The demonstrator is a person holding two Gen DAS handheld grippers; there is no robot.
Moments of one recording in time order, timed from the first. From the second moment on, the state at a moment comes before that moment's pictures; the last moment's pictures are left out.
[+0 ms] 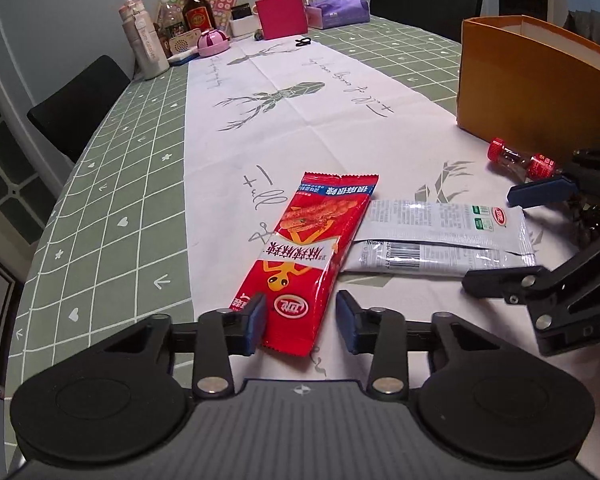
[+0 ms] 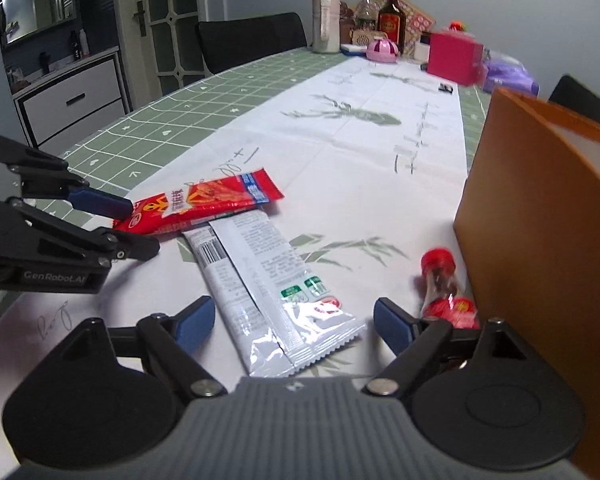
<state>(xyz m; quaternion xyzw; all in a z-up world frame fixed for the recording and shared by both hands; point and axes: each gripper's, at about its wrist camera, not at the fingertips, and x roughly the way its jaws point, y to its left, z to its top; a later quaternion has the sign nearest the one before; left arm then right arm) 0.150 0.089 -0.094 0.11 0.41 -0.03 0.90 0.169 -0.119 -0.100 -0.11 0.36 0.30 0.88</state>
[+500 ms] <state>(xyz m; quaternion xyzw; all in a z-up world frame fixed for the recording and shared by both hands) 0.120 0.088 -0.084 0.05 0.45 -0.01 0.89 0.121 -0.116 -0.093 -0.14 0.36 0.24 0.89</state>
